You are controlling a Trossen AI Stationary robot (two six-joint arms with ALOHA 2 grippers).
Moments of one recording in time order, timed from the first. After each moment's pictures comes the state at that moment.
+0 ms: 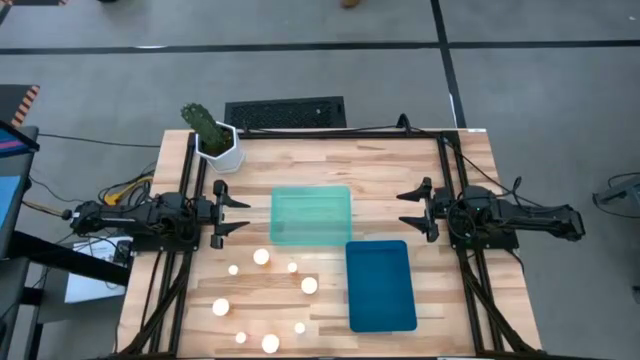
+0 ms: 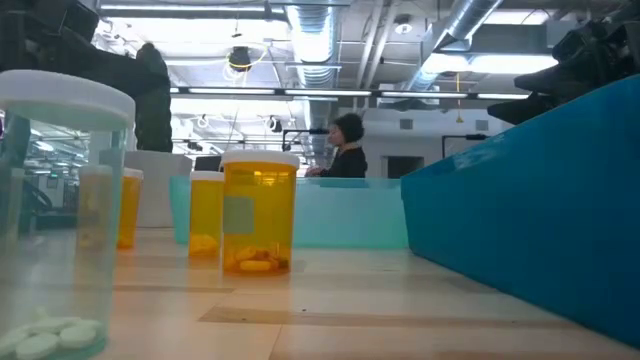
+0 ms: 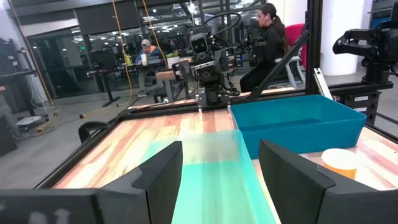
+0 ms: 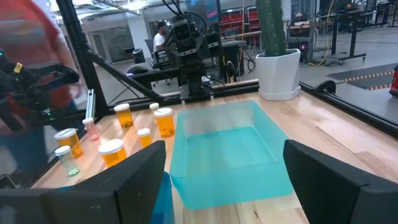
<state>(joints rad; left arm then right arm) -0.03 0.02 0.01 0.04 -0.04 0.13 -0.10 0.05 0.00 0.03 -0.05 0.15</state>
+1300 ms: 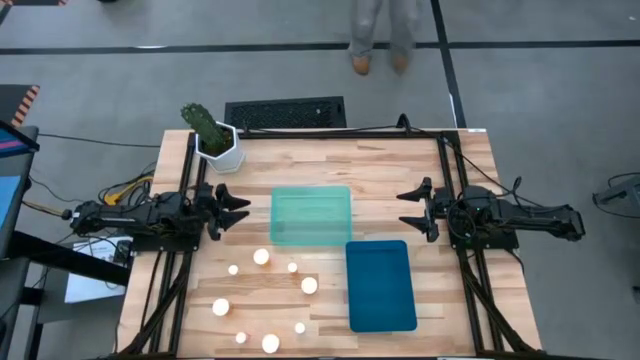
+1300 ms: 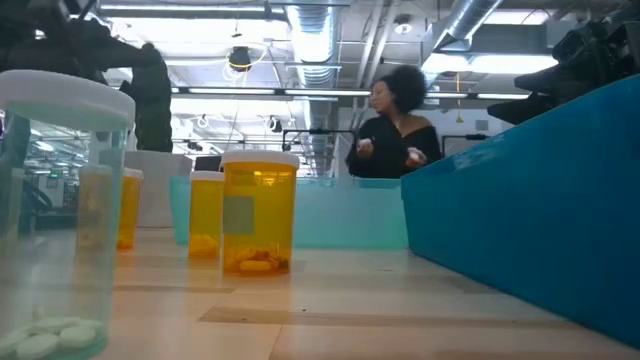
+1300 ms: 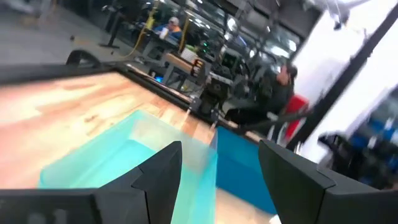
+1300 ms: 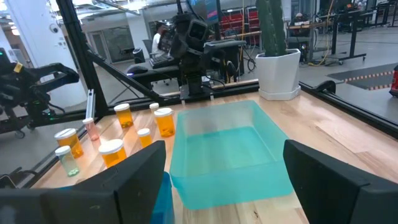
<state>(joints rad) -0.03 0.02 0.01 0.06 -0.16 -0.56 -0.10 0.05 0.01 0.03 -0.05 0.15</state>
